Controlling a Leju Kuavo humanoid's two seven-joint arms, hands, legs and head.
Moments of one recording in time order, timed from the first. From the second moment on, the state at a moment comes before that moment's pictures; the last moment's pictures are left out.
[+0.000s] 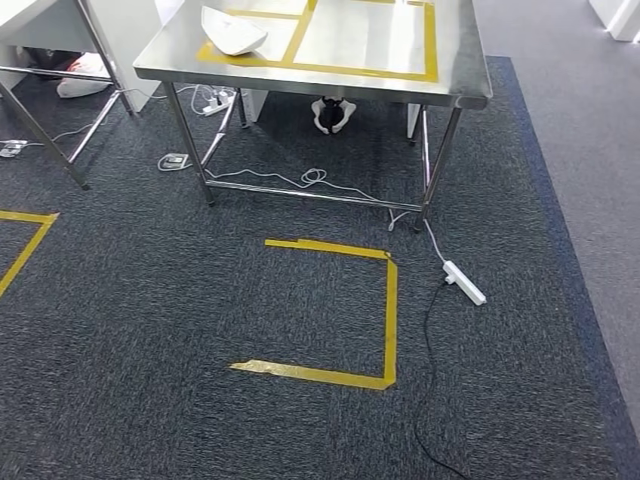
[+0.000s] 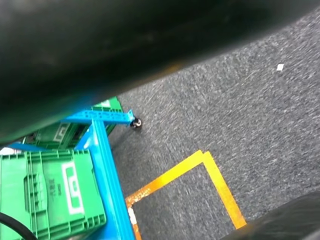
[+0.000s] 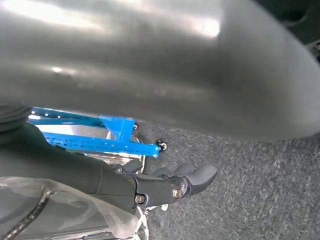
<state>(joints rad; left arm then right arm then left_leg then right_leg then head) 0.00 -0.15 0.14 -0.21 -0.91 0.44 0.05 -0.10 0.03 1.55 -0.07 -1.32 -0.23 0.24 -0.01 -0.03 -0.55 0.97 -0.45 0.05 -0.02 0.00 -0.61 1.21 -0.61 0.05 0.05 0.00</state>
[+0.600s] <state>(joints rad) 0.00 -0.15 0.16 -0.21 -0.93 0.44 0.05 -0.11 0.03 1.56 -0.07 -1.31 -0.24 0.24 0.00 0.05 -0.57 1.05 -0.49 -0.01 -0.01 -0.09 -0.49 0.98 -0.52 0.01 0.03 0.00</state>
